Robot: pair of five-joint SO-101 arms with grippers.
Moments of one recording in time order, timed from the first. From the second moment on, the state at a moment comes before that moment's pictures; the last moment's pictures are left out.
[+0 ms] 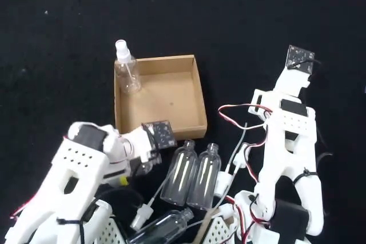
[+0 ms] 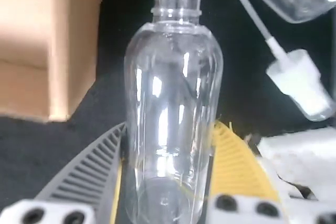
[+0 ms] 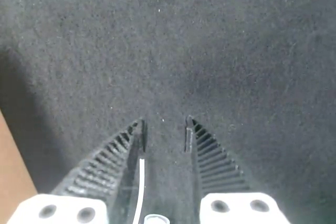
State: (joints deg) left arm 13.6 -46.9 55.9 81.5 -56.3; right arm 17.2 -21.2 48.5 43.4 -3.8
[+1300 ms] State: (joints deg) left arm -36.6 -64.7 59.6 49.4 -3.7; right arm 17.2 -21.2 49.1 43.1 -3.8
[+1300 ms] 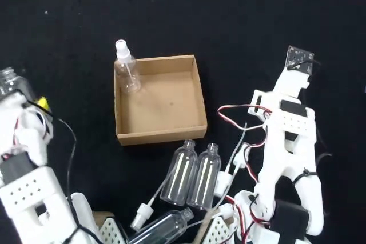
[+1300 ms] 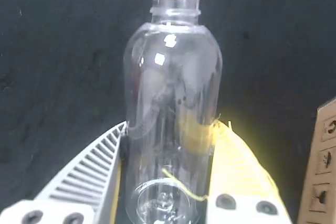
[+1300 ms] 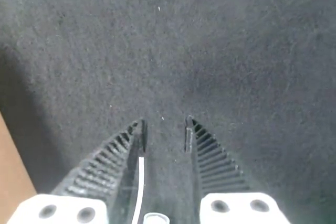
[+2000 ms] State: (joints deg) left arm -34.3 -69.5 79.2 25.2 5.6; right arm 17.2 -21.2 49.2 43.1 -3.8
